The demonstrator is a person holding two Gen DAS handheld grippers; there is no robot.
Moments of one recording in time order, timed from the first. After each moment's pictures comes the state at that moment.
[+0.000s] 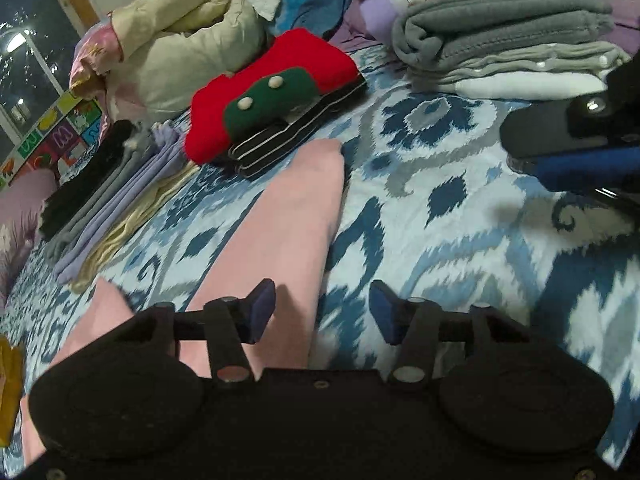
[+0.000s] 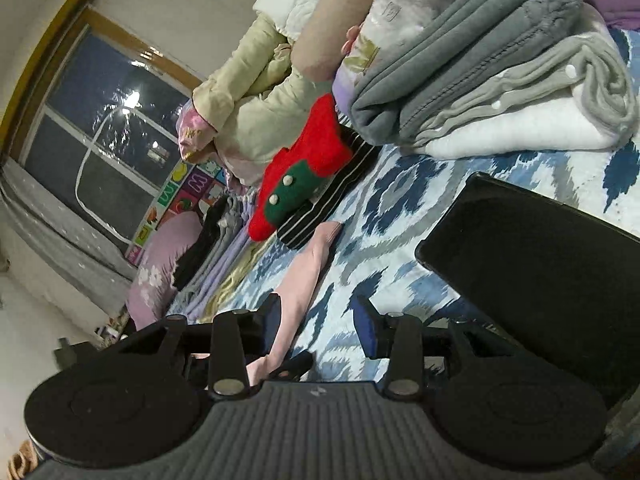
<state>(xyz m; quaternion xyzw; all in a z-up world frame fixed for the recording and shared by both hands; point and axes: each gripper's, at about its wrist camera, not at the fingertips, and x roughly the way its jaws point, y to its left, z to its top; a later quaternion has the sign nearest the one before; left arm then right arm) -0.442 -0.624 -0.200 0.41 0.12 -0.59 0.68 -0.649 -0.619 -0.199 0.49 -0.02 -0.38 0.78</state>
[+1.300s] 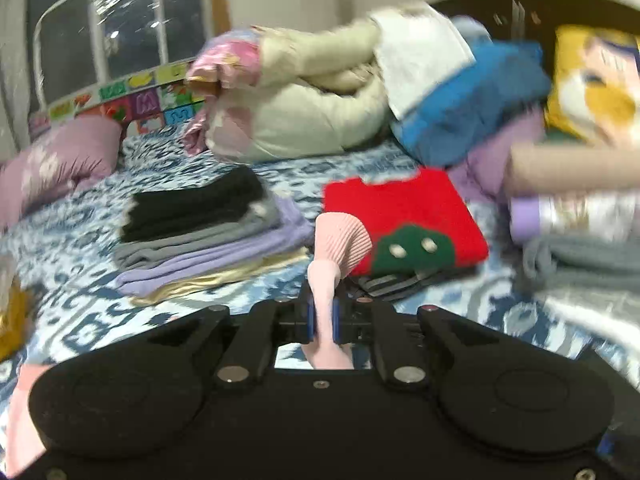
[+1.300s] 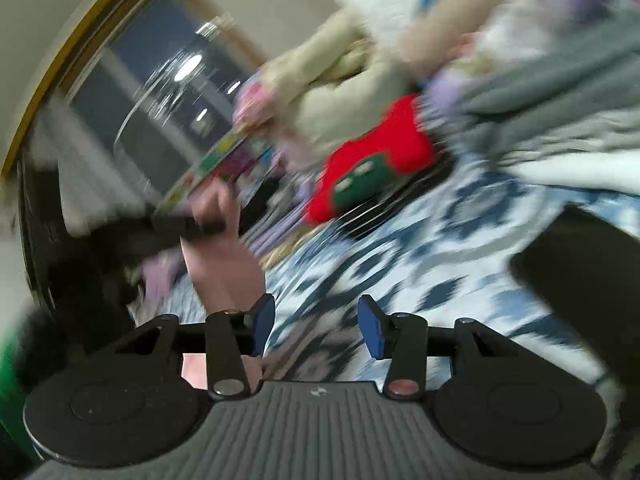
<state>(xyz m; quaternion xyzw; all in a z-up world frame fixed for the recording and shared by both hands) -0.336 -0.609 -0.072 0.18 0.18 -0.56 0.79 -0.584 -0.605 -0.179 0.38 0.02 -0.35 0.86</state>
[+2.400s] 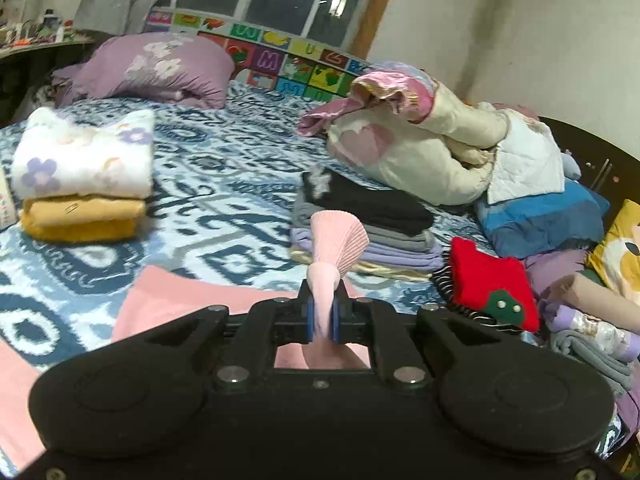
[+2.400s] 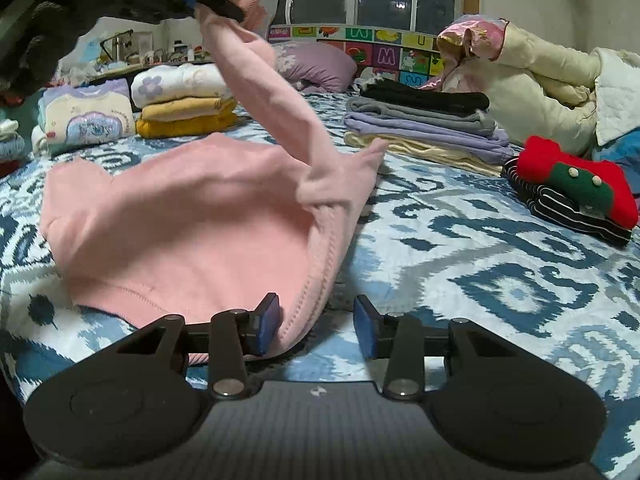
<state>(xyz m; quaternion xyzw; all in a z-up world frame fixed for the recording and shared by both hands) -0.157 -0.428 -0.052 -0.01 0.29 -0.50 0.82 -0.402 -0.473 -0.204 0.07 0.26 -0.27 0.92</state>
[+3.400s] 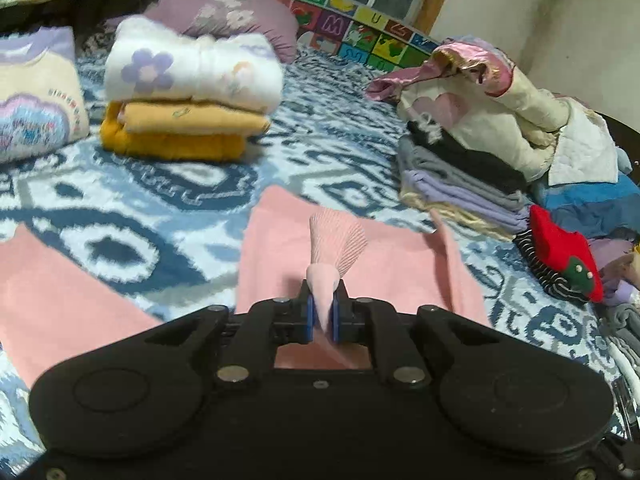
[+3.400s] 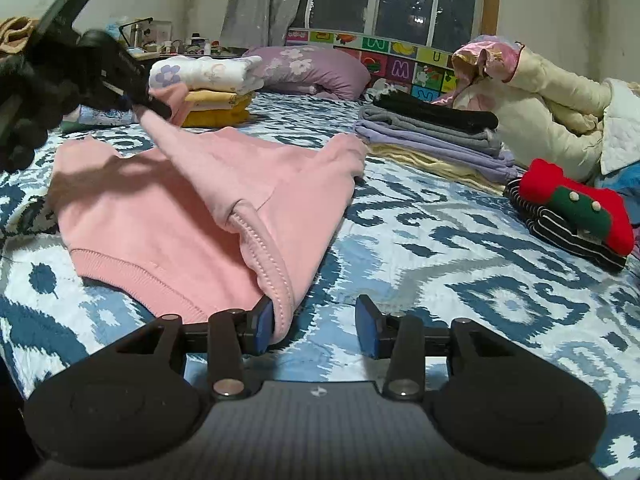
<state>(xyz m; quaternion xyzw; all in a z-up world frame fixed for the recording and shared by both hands) -0.087 -0.358 -0.145 -0.01 0.35 -0.45 0.82 -0.409 -0.464 -0.205 0.02 0.27 -0.25 0.93</state>
